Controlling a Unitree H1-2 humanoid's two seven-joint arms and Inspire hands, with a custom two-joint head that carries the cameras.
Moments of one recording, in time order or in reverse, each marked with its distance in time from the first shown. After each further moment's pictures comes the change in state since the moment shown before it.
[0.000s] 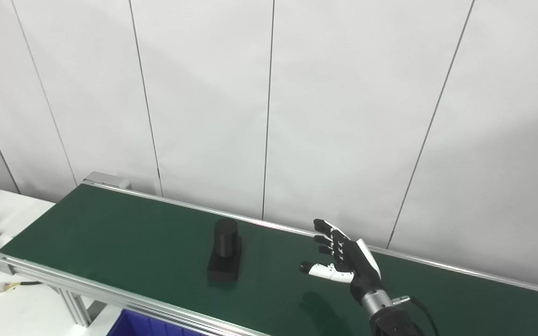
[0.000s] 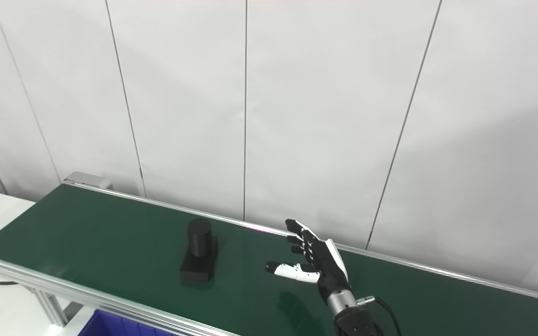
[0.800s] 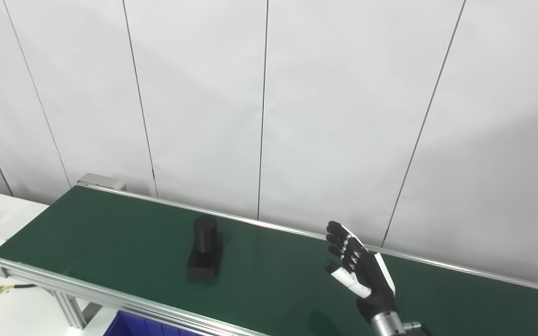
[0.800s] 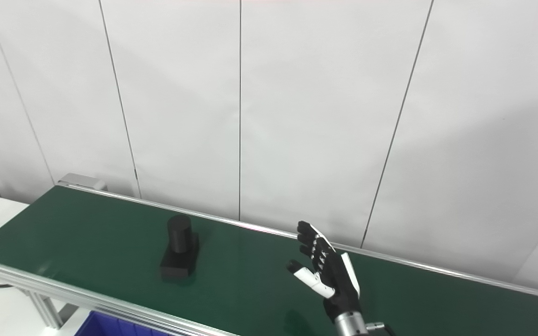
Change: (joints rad) left arm -0.012 -0.001 0.037 0.026 0.002 0.000 -0.028; right arm 0.183 0.010 -0.134 -0.279 0.084 0.000 0.109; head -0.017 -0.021
